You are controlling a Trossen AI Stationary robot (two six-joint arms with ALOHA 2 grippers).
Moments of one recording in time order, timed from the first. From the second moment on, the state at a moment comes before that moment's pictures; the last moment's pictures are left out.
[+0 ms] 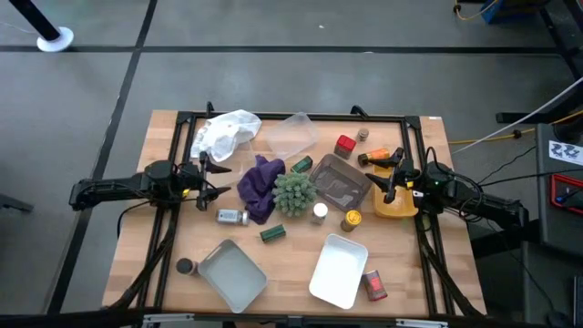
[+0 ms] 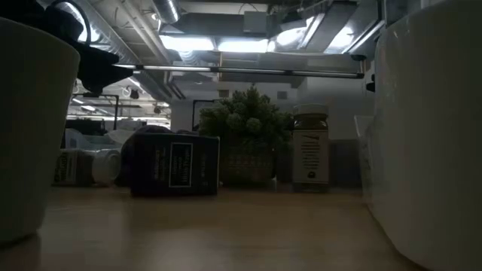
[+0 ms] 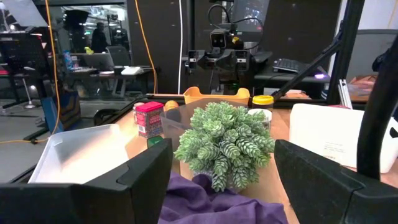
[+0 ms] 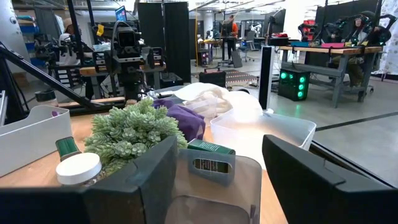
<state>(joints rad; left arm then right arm) 0.11 0.01 0.01 0.01 -0.02 0.02 -0.28 0.01 0.01 0.01 -0.01 0.02</state>
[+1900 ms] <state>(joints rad) 0.11 0.01 0.01 0.01 -0.02 0.02 -0.28 0.01 0.02 0.05 0.05 0.18</state>
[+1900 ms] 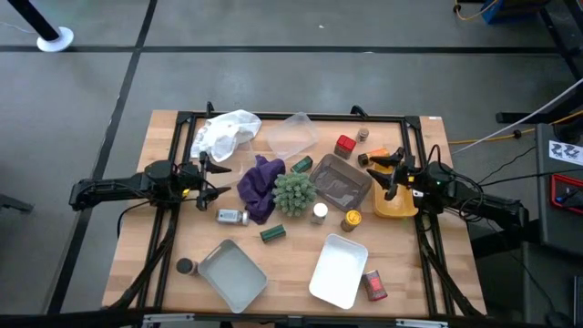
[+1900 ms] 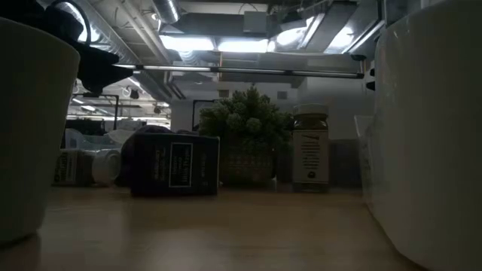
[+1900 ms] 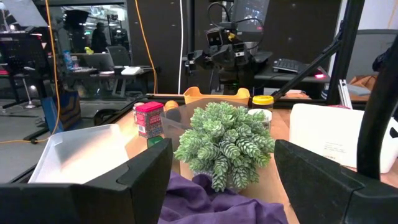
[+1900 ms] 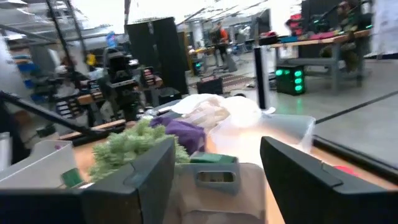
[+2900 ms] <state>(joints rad) 0.11 0.01 0.01 0.01 -0.02 0.01 -0.54 0.83 0.87 -0.53 0.39 0.18</state>
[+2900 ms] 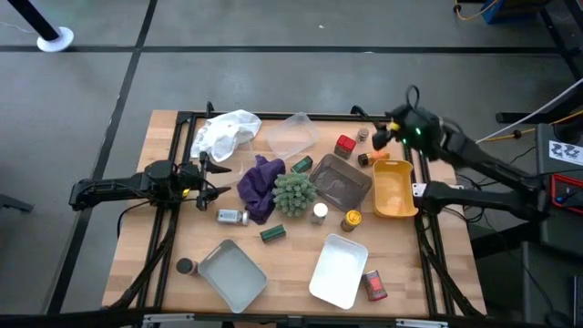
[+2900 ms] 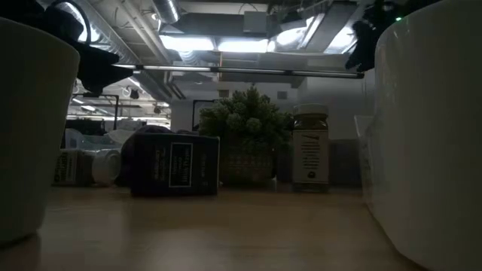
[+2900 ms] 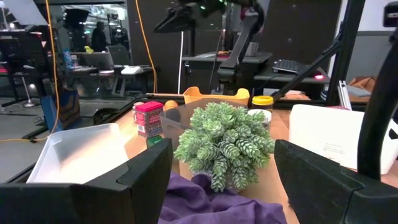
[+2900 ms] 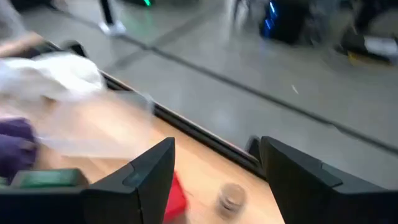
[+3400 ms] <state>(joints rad) 0.11 0.01 0.01 0.01 -0.02 0.00 -0.94 1.33 1.12 -0.75 -0.03 -0.04</state>
